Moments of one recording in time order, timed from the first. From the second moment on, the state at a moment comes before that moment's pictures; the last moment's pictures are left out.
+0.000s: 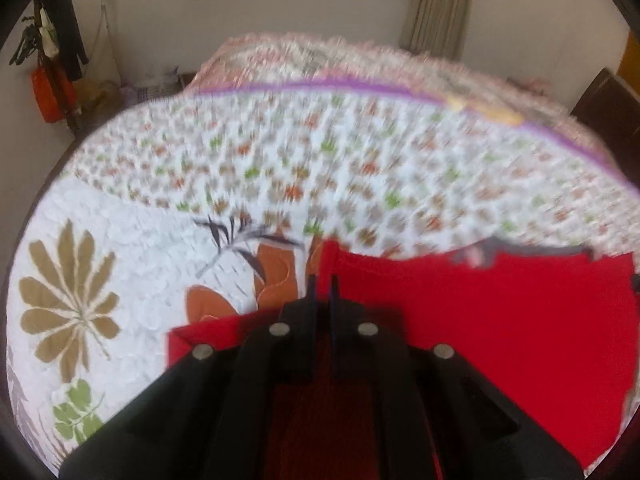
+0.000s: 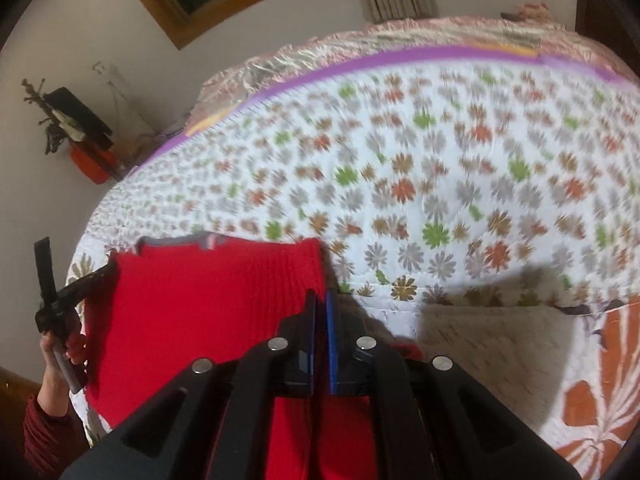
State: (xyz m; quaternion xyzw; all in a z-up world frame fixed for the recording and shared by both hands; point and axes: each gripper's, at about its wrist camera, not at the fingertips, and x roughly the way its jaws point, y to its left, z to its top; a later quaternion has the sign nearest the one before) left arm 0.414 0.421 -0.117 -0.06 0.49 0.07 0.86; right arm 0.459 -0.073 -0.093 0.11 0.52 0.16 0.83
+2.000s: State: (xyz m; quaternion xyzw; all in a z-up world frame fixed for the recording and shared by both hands) left arm 0.242 0.391 -0.074 -0.09 0.50 -0.01 0.86; right arm 0.310 -0.072 -0.057 0.05 0.53 0.24 0.82
